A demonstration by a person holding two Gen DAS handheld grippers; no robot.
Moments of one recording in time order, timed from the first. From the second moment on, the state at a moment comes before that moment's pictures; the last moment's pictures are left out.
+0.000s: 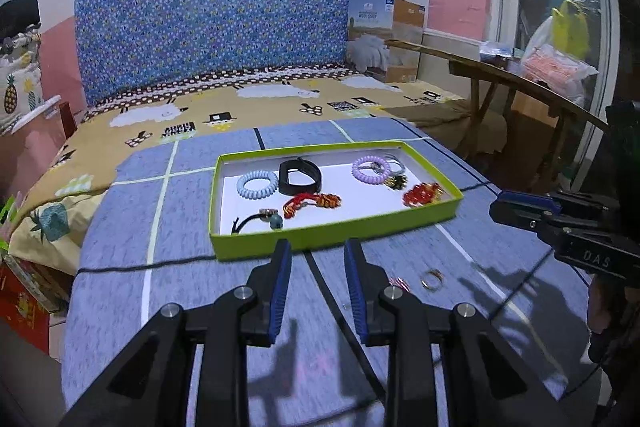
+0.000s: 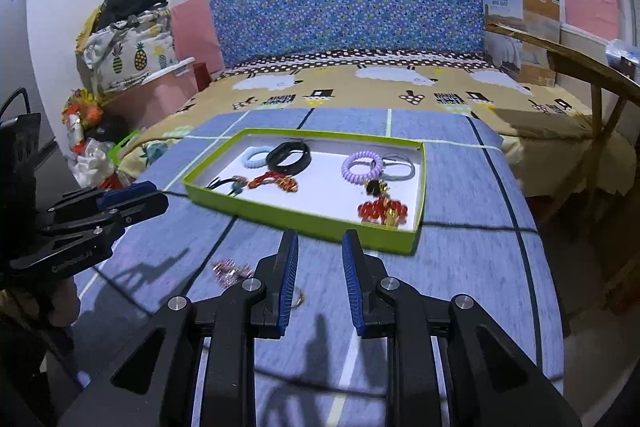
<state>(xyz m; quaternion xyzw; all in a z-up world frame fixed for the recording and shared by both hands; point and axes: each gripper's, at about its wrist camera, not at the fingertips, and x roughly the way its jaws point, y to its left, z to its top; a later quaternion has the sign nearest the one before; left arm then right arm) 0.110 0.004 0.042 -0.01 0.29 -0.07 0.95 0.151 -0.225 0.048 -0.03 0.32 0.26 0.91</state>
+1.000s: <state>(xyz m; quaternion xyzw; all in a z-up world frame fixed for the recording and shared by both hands) 0.070 -0.005 0.025 0.00 0.31 -0.07 0.95 0.105 -0.230 0.024 -0.05 0.33 0.27 0.90</state>
